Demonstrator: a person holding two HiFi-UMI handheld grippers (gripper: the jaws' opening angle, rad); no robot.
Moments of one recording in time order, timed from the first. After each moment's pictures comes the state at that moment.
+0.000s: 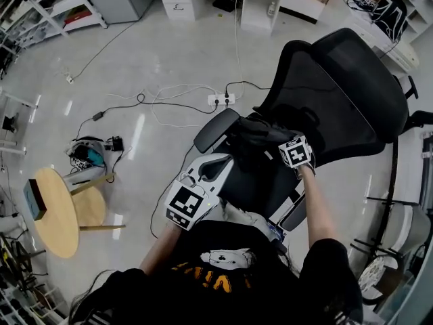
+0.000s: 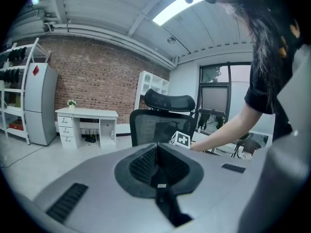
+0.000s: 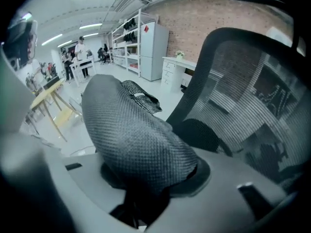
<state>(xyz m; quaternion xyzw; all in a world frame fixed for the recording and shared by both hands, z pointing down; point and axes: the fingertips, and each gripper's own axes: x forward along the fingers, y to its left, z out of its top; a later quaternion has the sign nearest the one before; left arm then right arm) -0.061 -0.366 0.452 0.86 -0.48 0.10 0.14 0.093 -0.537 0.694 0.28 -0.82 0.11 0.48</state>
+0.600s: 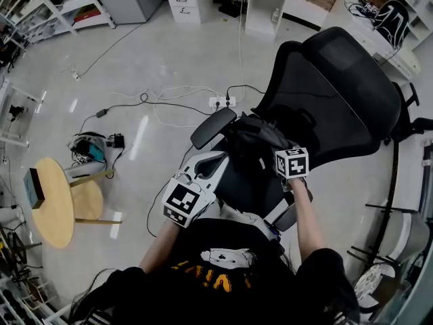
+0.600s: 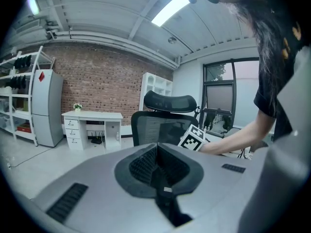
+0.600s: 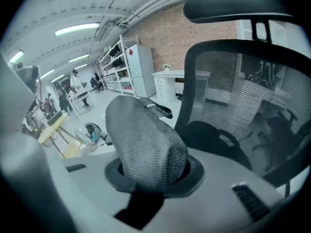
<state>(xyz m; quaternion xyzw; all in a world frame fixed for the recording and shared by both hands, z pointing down) -0.044 -0.353 0.442 0.84 -0.52 0.10 0.13 0.087 -0.492 0.634 0.33 -0.85 0.21 0.36</state>
